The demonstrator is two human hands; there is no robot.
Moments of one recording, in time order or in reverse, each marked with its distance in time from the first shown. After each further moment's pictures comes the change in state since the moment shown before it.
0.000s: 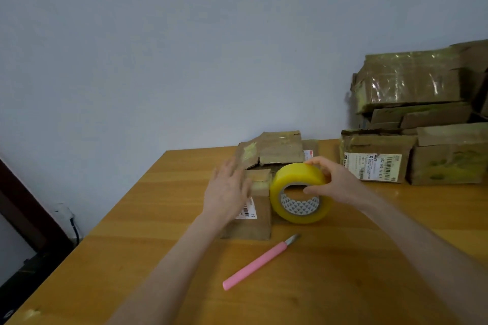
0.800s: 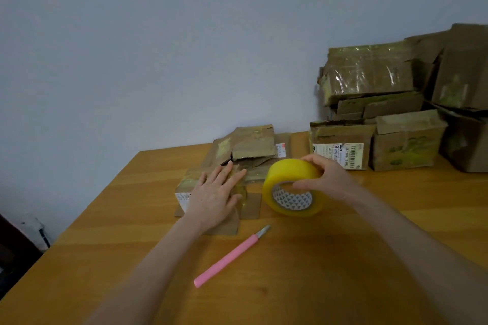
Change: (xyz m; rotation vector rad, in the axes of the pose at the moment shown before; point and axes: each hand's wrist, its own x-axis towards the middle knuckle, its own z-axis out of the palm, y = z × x) left_hand -0.002 0.010 0.024 0.281 -0.104 0.271; right_hand -0.029 0.020 -0.027 0.075 0.067 0.047
